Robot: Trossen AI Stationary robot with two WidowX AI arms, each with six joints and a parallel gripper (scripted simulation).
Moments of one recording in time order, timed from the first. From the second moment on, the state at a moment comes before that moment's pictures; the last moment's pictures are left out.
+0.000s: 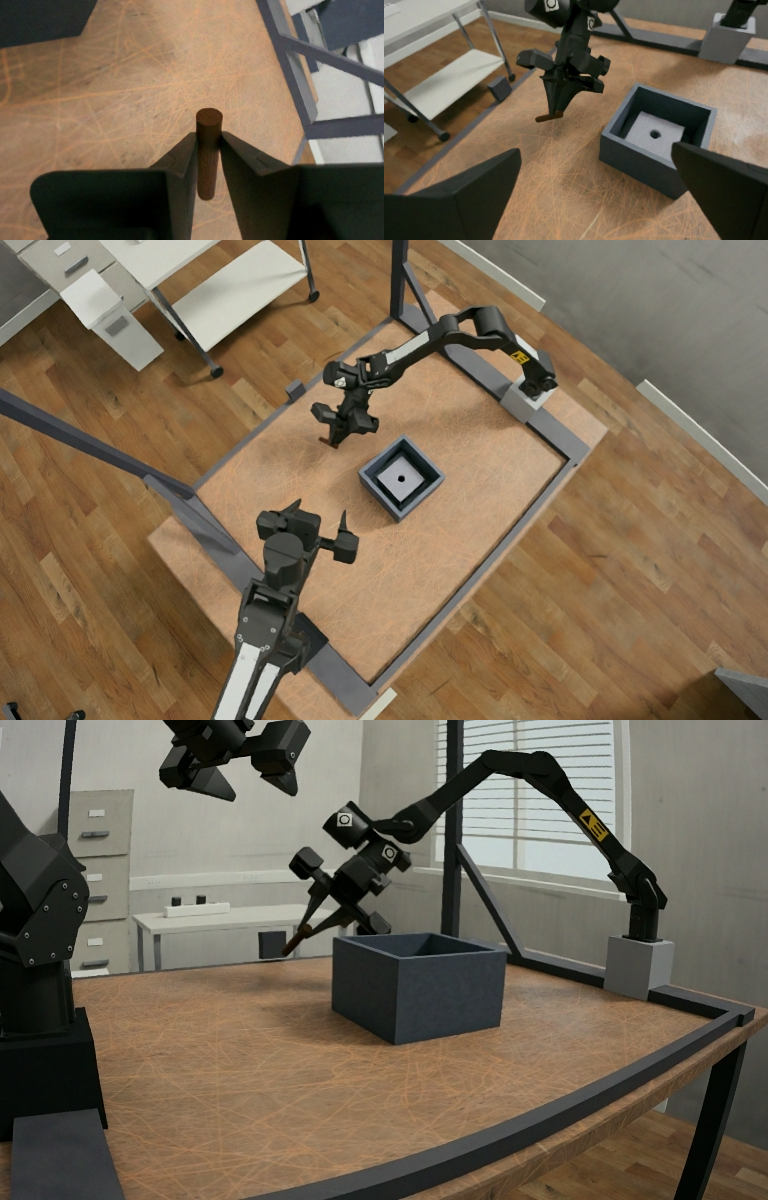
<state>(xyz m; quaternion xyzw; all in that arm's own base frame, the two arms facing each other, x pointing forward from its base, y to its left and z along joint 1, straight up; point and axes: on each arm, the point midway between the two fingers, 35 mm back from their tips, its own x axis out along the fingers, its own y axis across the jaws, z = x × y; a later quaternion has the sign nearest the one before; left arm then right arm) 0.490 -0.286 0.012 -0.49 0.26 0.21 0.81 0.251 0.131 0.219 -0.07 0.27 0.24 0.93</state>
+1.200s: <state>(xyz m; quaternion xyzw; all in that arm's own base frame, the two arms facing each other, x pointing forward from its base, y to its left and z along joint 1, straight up) 0.496 -0.302 0.027 -0.01 0.18 -0.12 0.98 0.251 0.131 0.219 -0.07 0.27 0.24 0.93</state>
